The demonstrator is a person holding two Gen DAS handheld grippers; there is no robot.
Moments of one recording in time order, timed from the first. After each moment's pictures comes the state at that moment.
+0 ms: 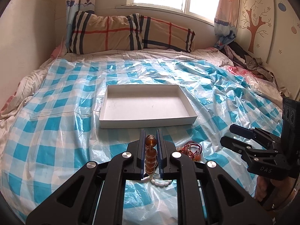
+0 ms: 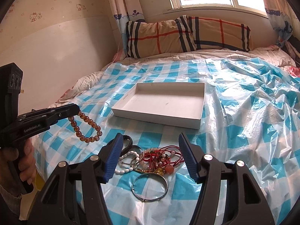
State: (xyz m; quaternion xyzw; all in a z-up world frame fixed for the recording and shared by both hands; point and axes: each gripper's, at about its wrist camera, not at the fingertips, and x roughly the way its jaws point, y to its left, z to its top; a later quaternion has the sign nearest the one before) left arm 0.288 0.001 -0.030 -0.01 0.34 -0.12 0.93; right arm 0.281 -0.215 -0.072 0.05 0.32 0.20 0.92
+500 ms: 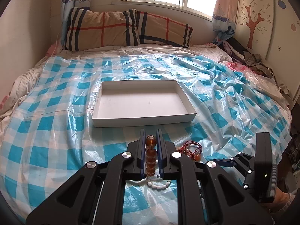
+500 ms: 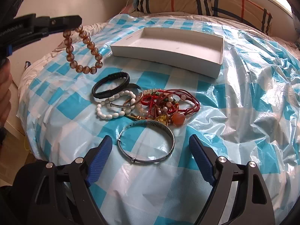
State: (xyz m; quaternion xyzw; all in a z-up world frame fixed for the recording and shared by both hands) left arm 0.300 -0.011 -0.044 0.00 0.35 -0.13 0.93; right arm 0.279 -0.183 -0.166 -0.06 0.45 0.22 0.86
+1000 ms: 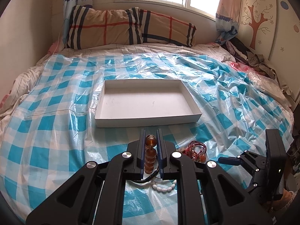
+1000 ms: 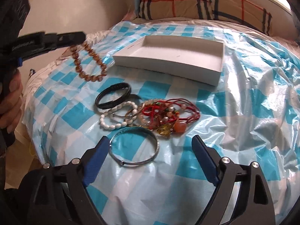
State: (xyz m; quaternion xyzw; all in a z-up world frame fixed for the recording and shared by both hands) left arm 0.310 -0.005 -0.051 -0.01 0.36 -0.12 0.93; right arm 0.281 -0.180 -0.152 -0.04 0.43 0.26 0.86
